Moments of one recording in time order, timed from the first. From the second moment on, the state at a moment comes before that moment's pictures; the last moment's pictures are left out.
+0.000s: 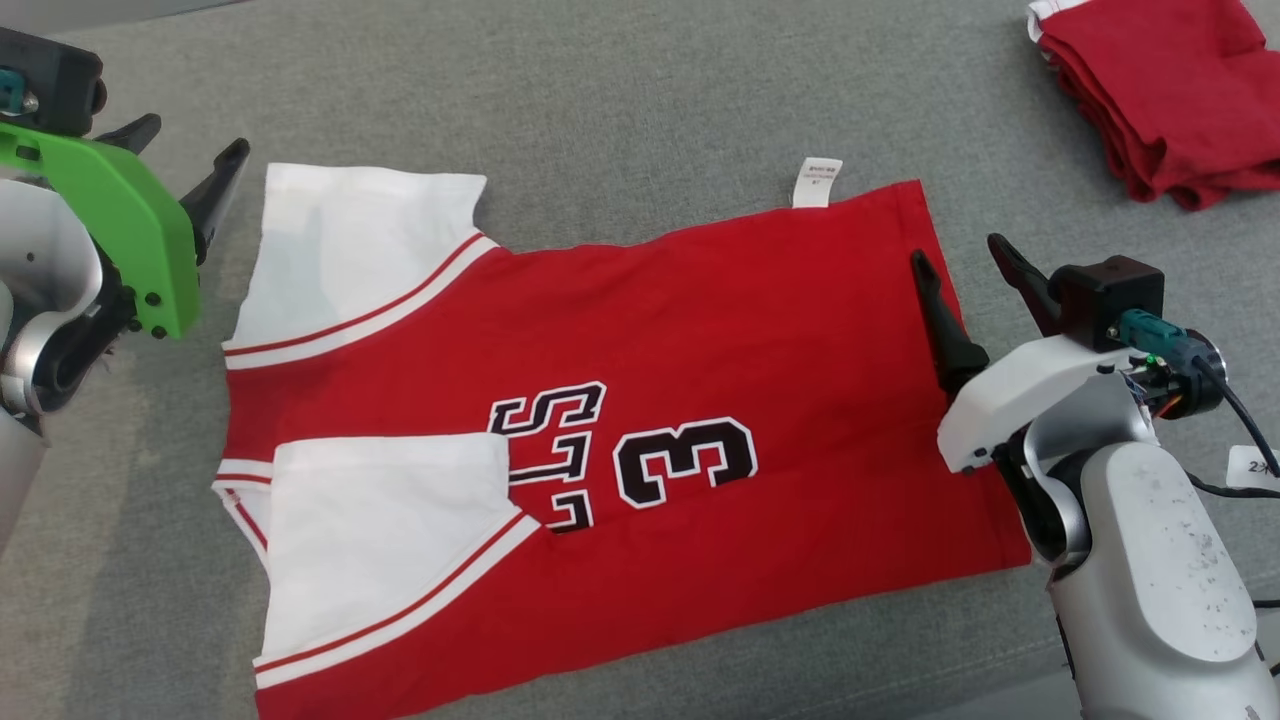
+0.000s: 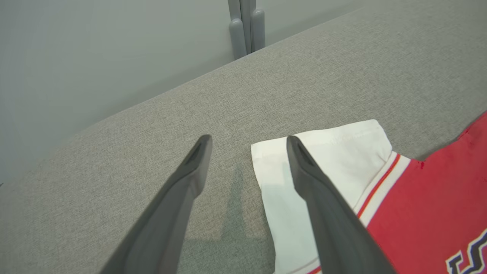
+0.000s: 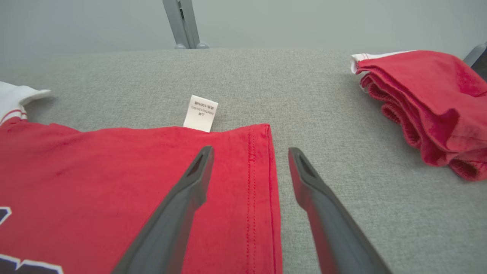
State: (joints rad) left arm -0.89 0.65 -0.62 0.37 -0.78 -0.13 0.41; right arm -0.40 -0.05 0.02 0.15 0.14 0.13 0.12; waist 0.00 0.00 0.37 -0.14
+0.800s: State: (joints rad) left arm -1.03 0.70 -0.84 0.48 -0.92 -0.13 0.45; right arm -0.48 -0.05 0.04 0.20 0.14 0.13 0.07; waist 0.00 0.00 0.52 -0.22
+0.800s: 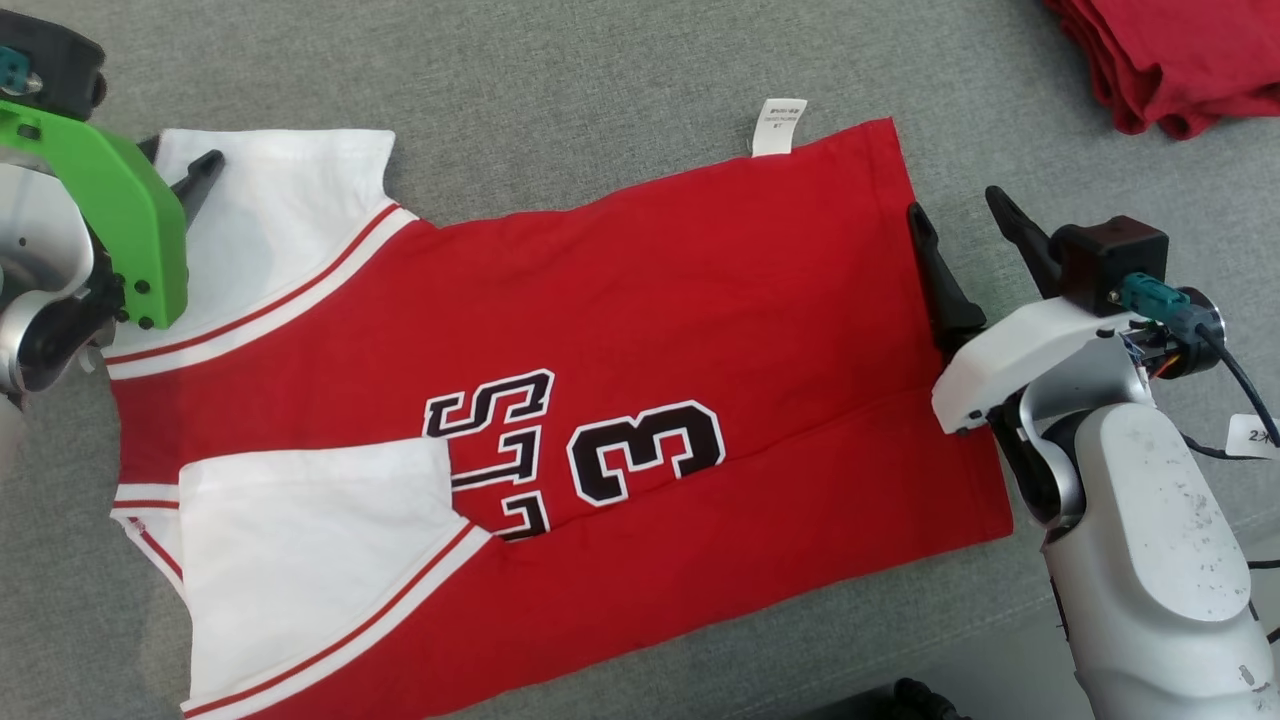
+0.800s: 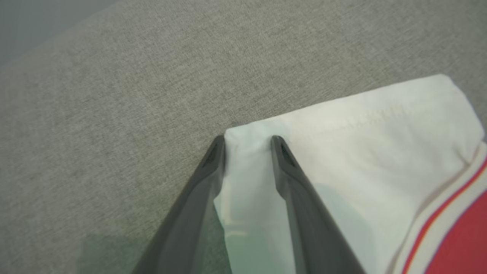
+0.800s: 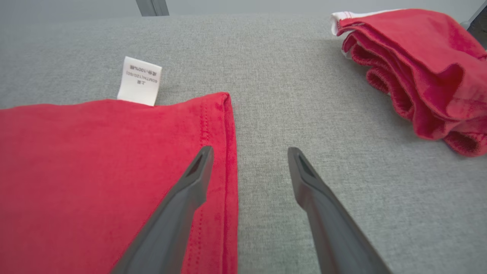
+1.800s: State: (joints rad) left arm -1.07 0.65 -0.94 0.38 -0.92 -0.13 0.21; right arm -0.77 -0.23 0.20 0.50 0.21 0.13 0.35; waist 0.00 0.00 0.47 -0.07
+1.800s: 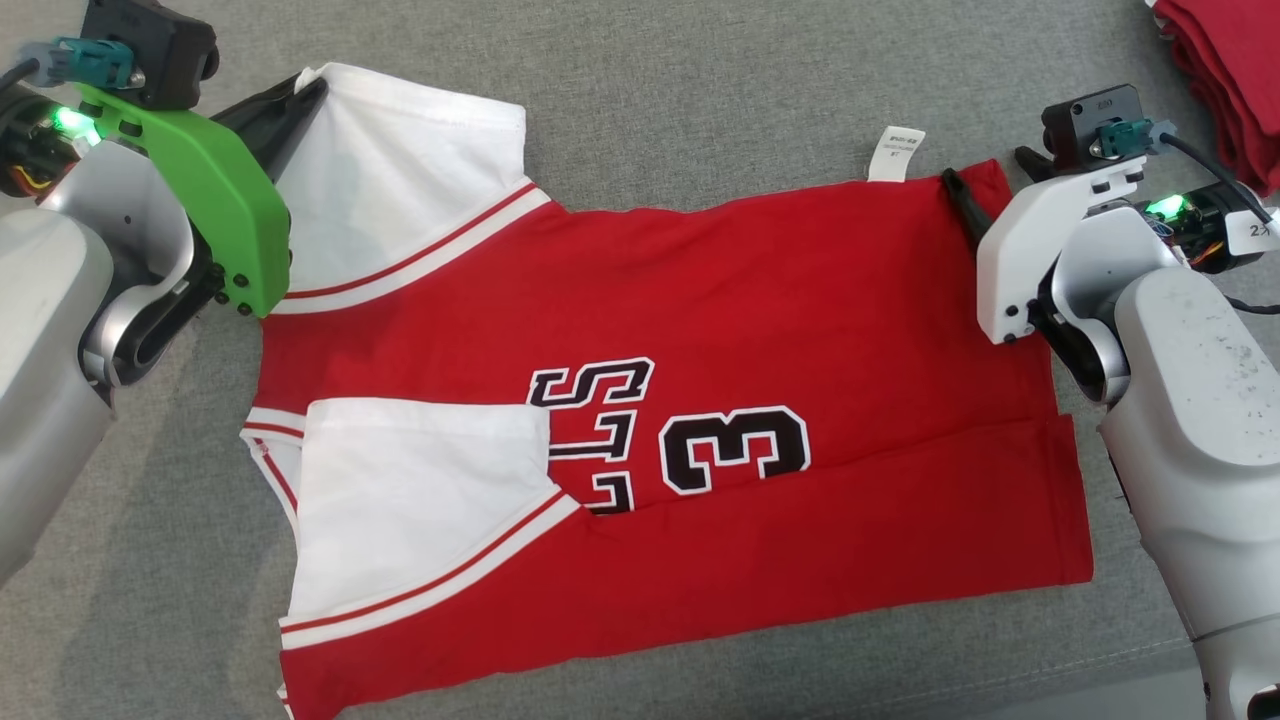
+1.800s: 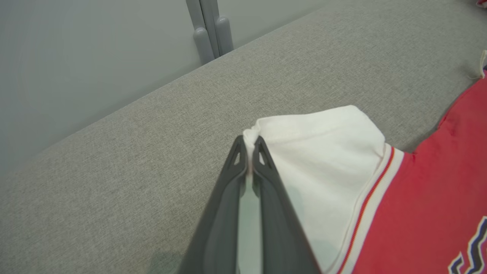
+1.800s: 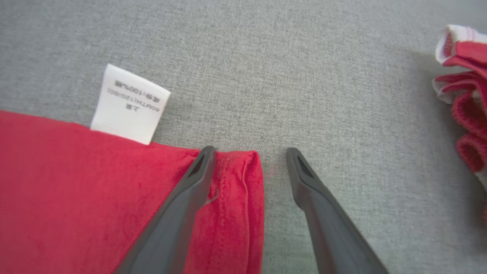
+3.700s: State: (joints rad) left arm -0.25 0.68 -0.94 0.07 -1.17 0.10 -0.24; right arm -0.19 -0.17 0.04 0.31 0.25 0.13 0.05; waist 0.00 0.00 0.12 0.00
